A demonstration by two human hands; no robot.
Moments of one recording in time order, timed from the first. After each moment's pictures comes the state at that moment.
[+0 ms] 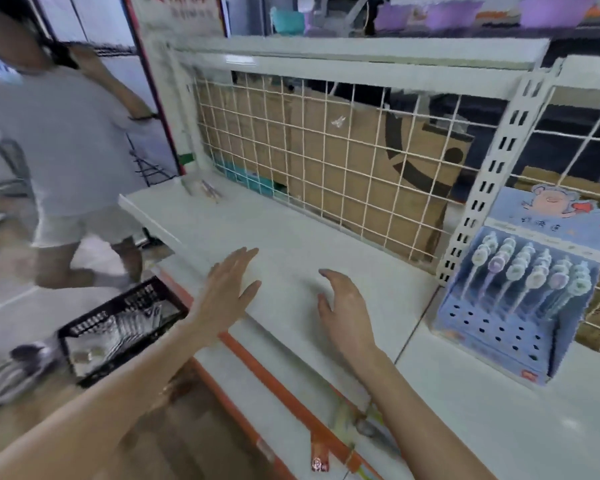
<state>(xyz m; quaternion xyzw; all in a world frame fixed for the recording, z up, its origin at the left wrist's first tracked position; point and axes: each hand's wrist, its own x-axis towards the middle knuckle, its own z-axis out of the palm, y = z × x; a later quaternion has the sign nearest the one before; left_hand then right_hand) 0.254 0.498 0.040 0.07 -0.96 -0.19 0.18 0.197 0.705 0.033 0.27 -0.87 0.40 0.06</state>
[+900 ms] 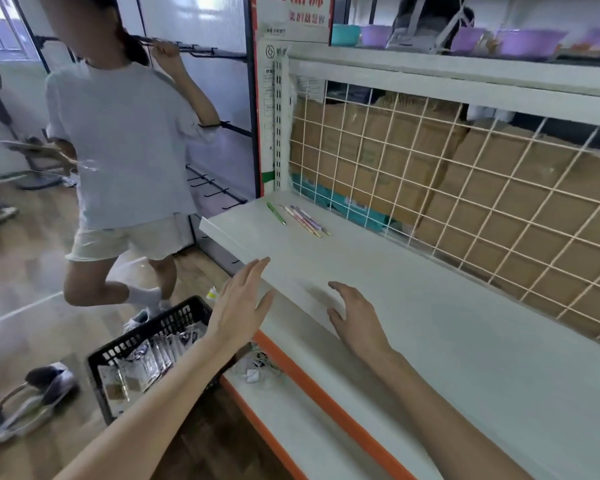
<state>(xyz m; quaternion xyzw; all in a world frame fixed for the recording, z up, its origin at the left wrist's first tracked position) 0.244 0.190 0.024 0.10 -0.94 -0.24 0.22 0.161 0.382 0.023 0.29 -0.90 0.32 -0.03</state>
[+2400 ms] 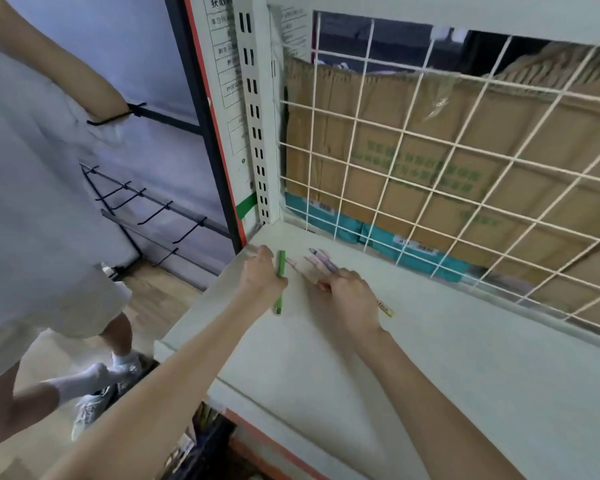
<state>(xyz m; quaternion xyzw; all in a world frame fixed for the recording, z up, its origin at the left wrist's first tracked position) -0.121 -0.001 -0.003 0.18 -0.92 -0.34 -0.03 -0.123 0.153 -0.023 0.17 -0.98 0.09 0.00</state>
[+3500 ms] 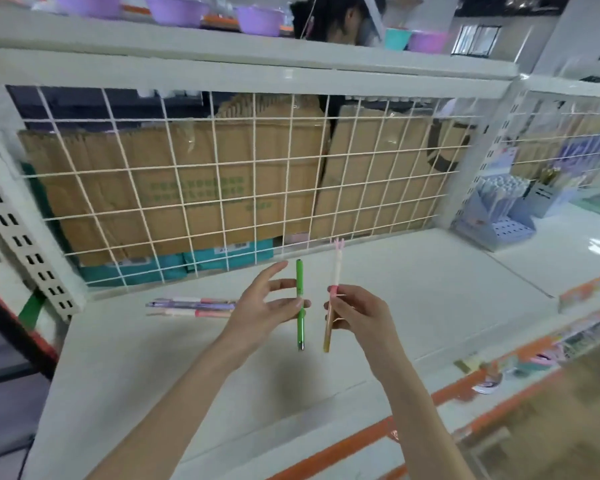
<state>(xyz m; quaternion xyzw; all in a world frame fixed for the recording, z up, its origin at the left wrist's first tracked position) -0.032 0.114 0.062 -0.27 -0.63 -0.66 -0.29 0.076 0.248 0.047 -0.26 -0.66 0.66 0.25</state>
